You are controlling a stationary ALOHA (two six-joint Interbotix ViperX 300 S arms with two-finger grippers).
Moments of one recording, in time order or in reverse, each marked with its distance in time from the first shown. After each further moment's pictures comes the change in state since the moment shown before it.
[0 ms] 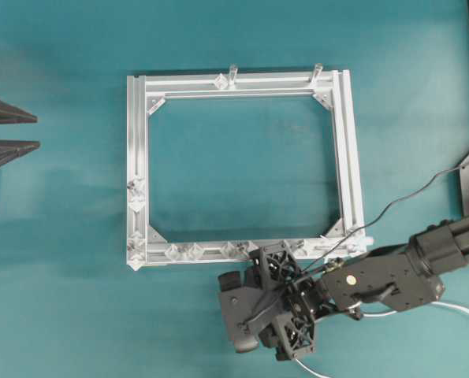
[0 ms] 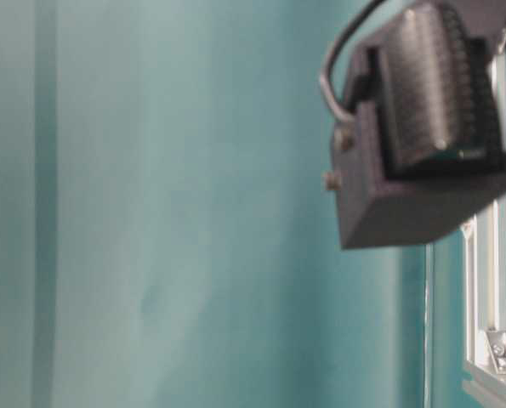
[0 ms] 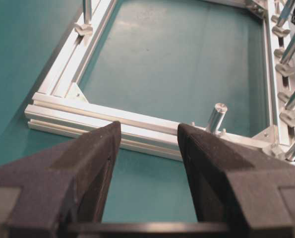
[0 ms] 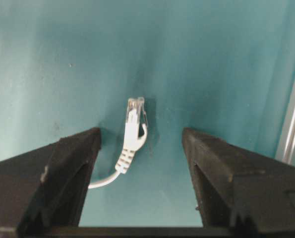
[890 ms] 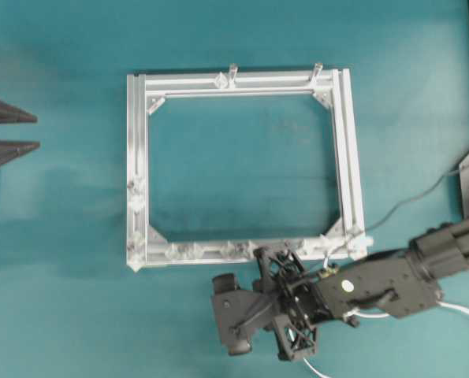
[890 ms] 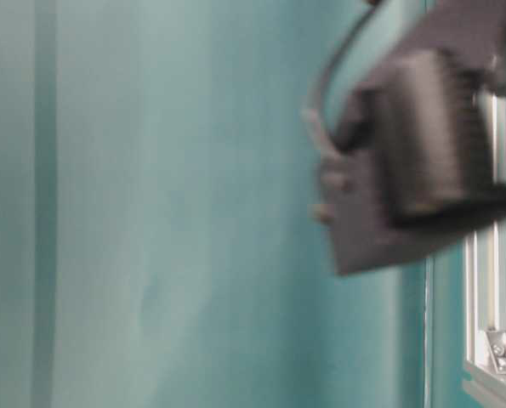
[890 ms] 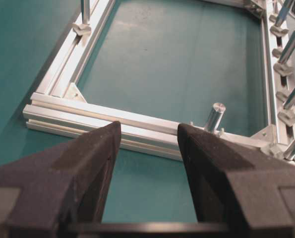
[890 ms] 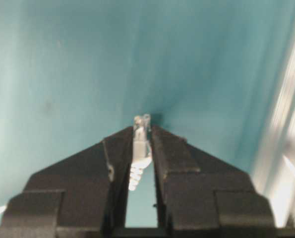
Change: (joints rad) left arm -0.005 0.000 0.002 0.002 -0.002 -0.002; right arm 0.006 -0.032 -0.064 0.000 0.232 0.020
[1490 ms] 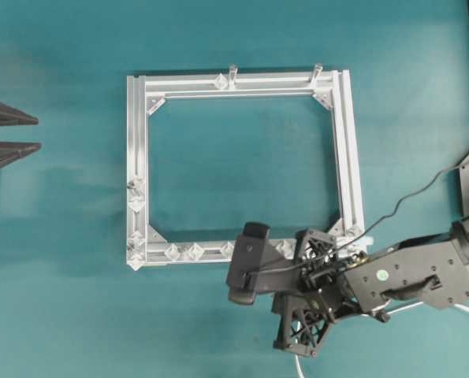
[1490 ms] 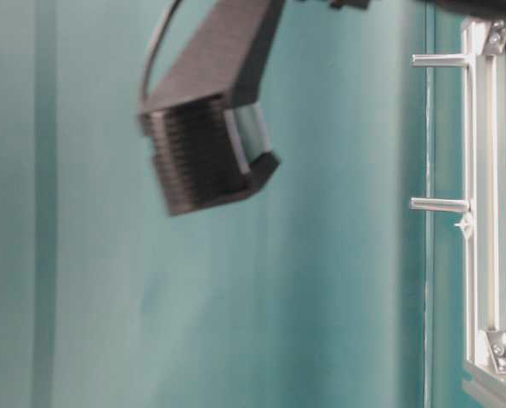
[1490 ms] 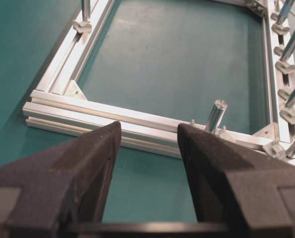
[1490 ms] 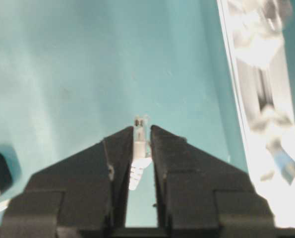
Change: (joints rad) left arm 0.000 0.000 0.018 -0.002 -0.021 0.000; right arm 0.002 -0.138 0.017 -0.009 0.169 0.506
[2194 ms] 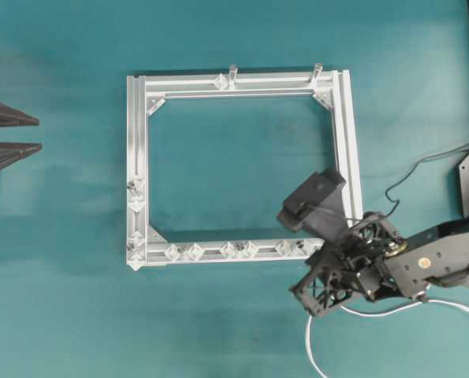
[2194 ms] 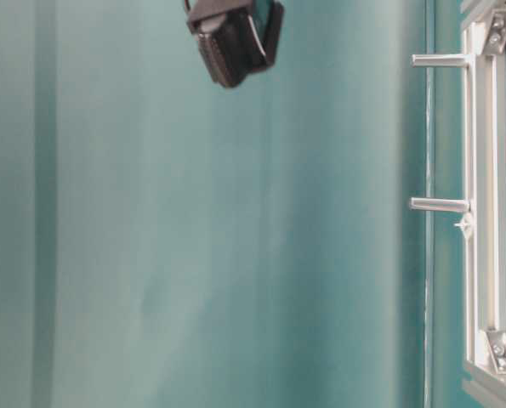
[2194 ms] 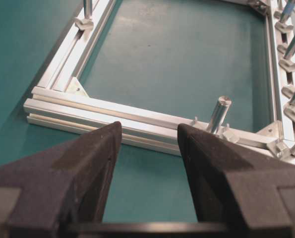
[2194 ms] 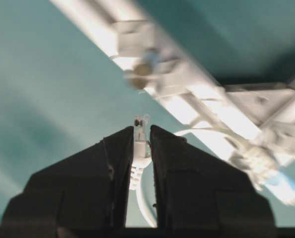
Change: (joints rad) left arm 0.006 0.000 0.025 0.000 -0.034 0.000; right arm 0.008 -0.132 0.143 -0.176 0.172 0.680
